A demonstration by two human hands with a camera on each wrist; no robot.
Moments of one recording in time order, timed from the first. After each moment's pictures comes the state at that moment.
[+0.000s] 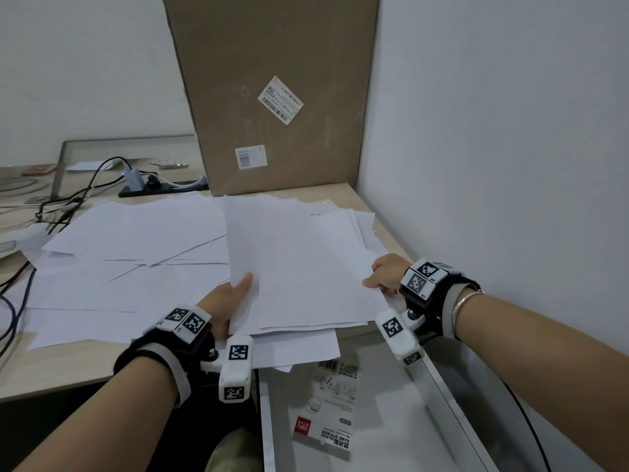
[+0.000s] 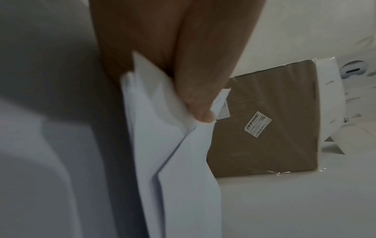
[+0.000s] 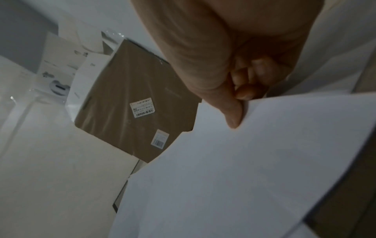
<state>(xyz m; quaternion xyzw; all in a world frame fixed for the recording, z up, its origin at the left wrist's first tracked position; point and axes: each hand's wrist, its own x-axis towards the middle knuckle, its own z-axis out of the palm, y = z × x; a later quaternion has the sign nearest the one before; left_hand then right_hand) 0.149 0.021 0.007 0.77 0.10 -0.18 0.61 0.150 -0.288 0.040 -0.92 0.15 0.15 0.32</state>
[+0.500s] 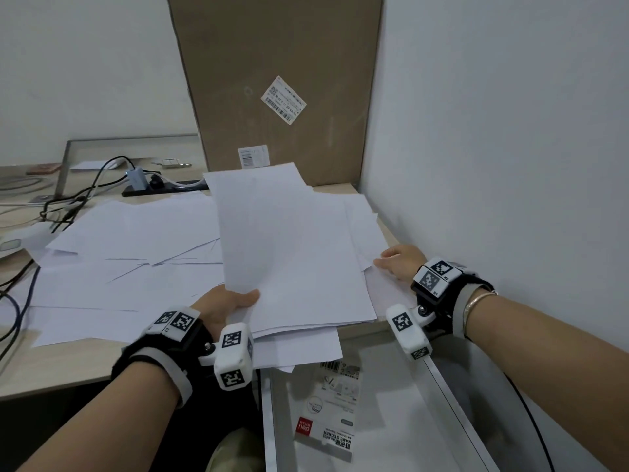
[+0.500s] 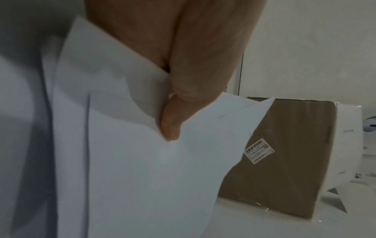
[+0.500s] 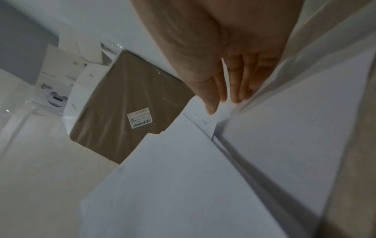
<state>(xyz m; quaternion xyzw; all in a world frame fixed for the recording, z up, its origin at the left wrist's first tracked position) 0.134 0.021 0.025 0.70 0.10 -0.23 0.67 0.155 -0.306 0.035 -0.88 0.19 0.02 0.44</state>
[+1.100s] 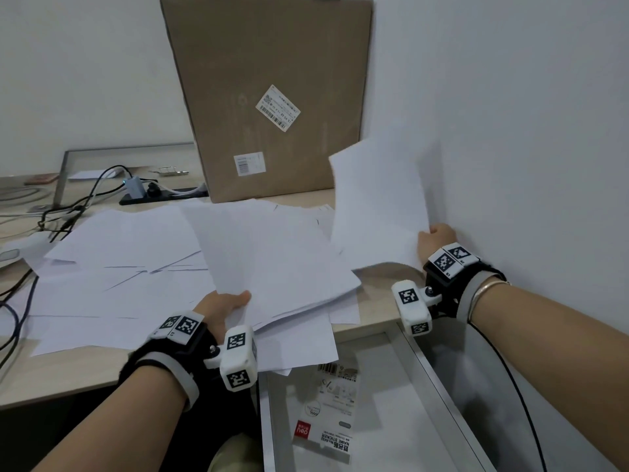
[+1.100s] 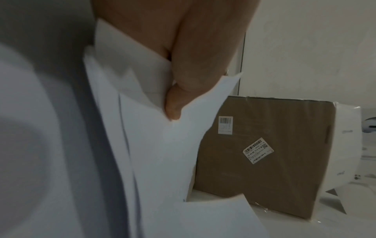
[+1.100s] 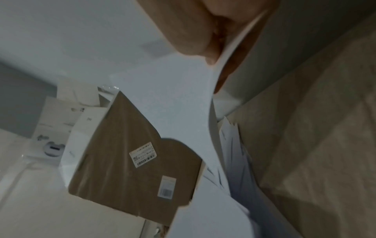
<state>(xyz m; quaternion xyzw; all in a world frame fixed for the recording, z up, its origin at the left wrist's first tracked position) 0.140 0.020 0.024 0.70 0.20 -0.19 0.66 0.154 -0.347 0.061 -0.82 0.31 -0.18 0.44</state>
